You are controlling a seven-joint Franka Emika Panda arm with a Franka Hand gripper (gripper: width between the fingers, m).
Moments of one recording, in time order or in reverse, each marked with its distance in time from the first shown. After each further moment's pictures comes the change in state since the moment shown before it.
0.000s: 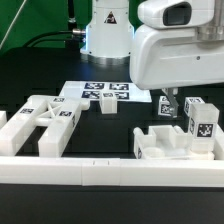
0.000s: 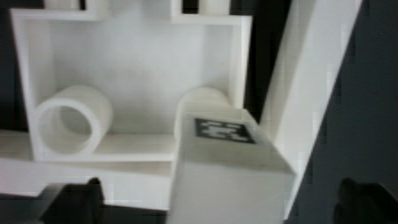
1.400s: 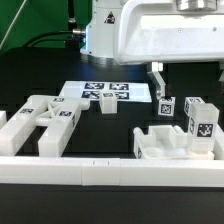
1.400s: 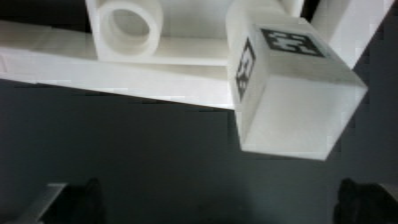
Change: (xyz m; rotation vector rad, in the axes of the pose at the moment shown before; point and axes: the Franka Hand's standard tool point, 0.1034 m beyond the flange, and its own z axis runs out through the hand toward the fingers) arm 0.007 0.023 -0.026 -0.056 0.353 -0.030
